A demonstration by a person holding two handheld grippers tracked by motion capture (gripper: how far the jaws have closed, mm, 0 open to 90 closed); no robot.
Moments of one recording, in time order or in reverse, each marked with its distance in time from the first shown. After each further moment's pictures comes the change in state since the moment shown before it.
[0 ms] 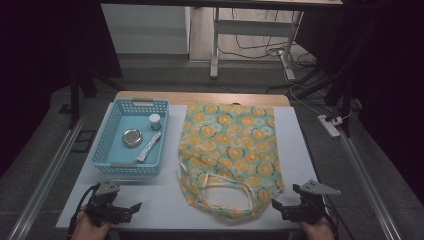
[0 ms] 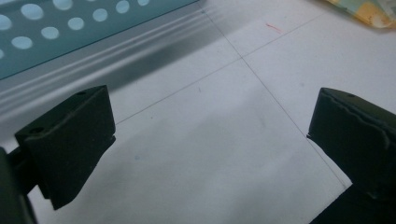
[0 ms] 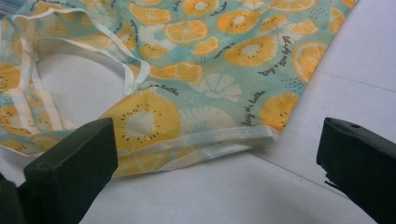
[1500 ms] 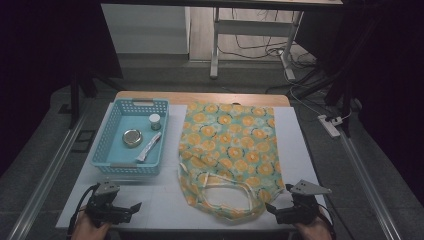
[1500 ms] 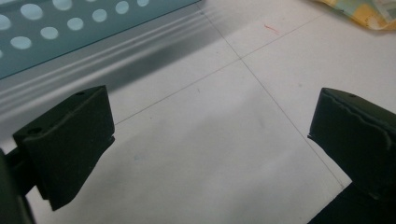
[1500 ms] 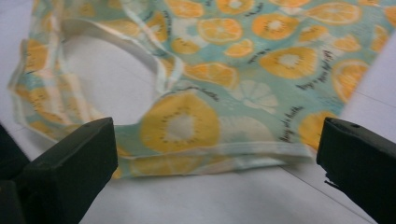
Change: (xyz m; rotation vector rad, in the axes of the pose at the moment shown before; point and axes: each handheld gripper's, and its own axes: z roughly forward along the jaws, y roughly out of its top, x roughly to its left) left arm 0.001 -0.001 0.000 -0.007 -0.008 -0.005; right arm 0.020 0.010 0.004 0.047 0.044 -0.127
